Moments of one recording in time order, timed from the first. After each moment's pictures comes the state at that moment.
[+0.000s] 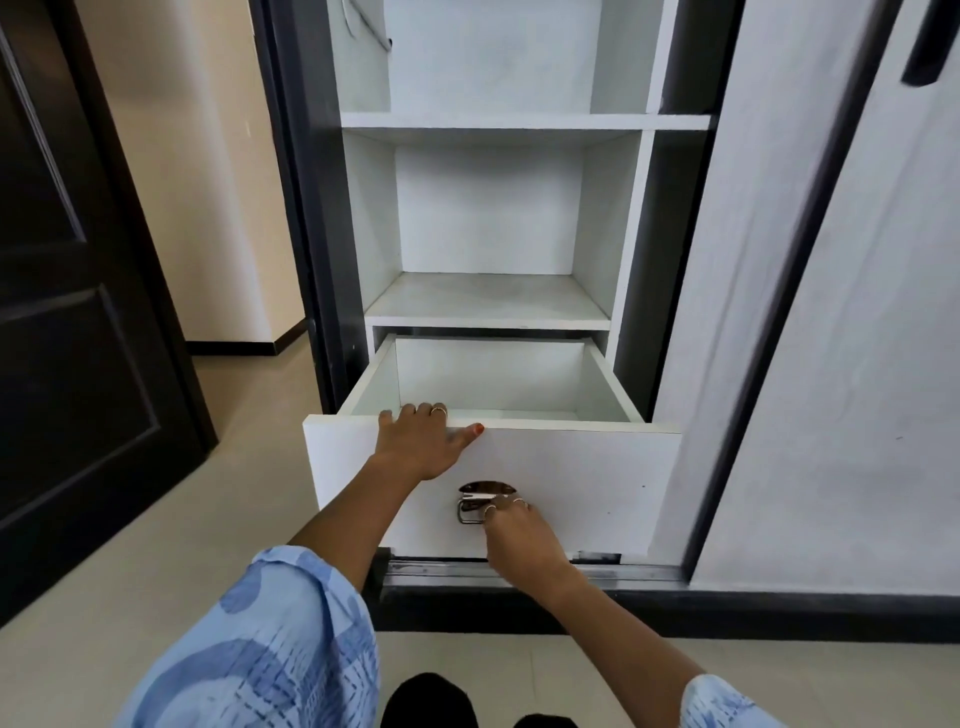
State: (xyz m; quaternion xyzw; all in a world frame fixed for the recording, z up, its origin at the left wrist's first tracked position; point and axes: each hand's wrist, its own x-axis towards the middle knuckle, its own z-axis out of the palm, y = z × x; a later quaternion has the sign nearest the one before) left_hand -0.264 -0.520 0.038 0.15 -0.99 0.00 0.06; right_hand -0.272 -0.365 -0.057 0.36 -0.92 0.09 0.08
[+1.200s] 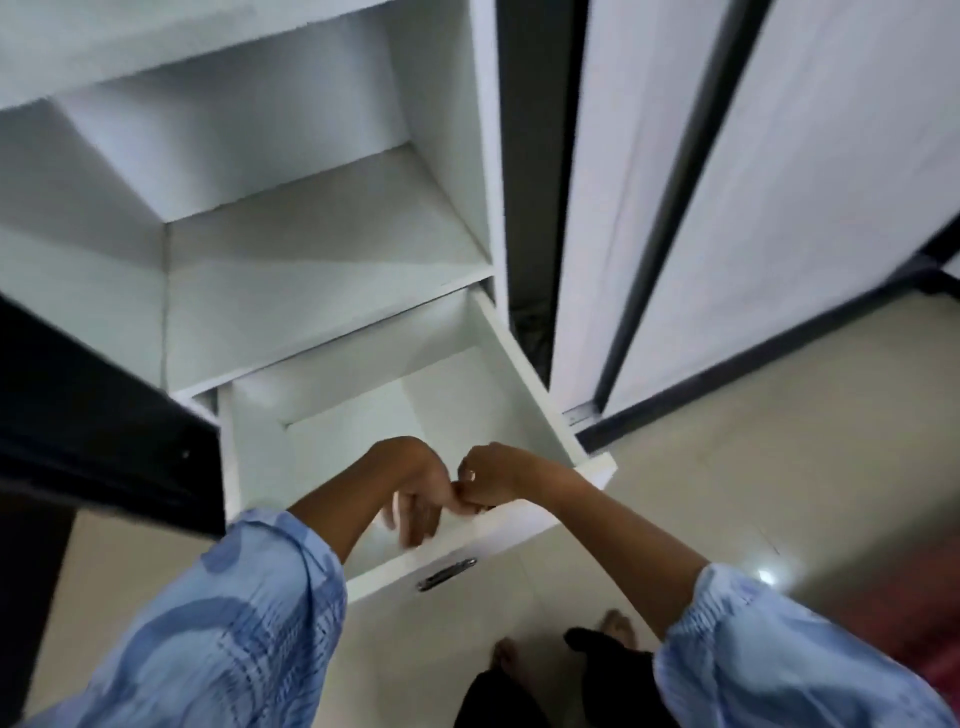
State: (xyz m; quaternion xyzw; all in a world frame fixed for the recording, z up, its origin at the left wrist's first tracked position) left_hand -0.450 -0.470 0.118 0.08 -0.74 0.01 -0.67; right_hand -0.422 -0.353 0.111 0.18 -0.90 0.15 -0.38
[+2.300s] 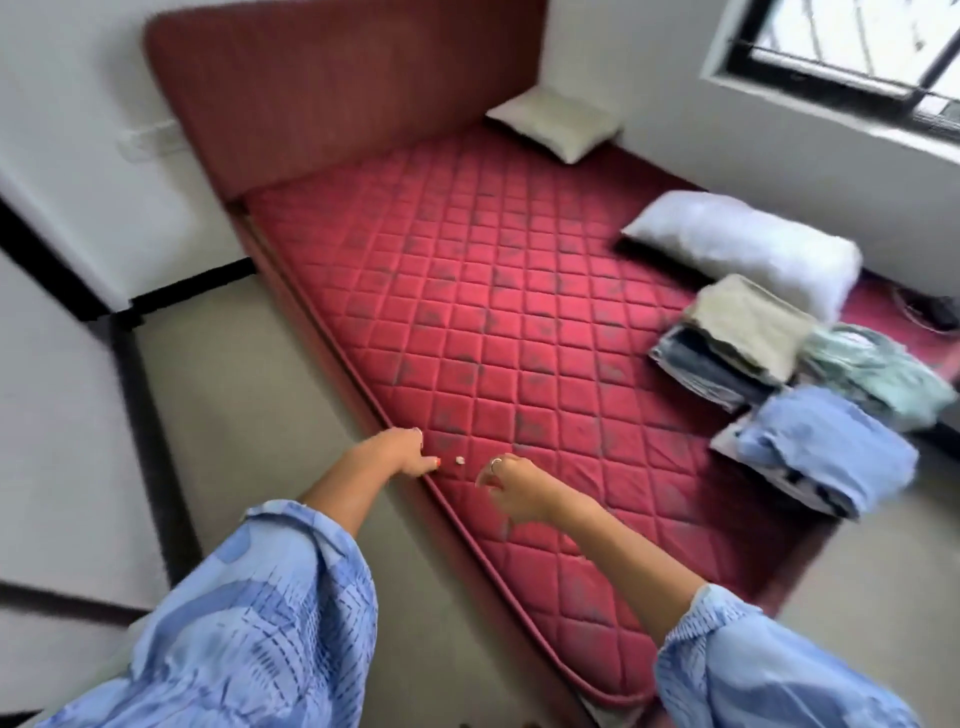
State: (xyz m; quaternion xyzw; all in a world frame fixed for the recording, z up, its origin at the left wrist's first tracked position) left_hand -0.178 -0.204 0.160 -0.76 -0.55 0.23 -0.24; right_hand -0.004 -0.294 0.132 -0.64 -0.67 0.36 0.04
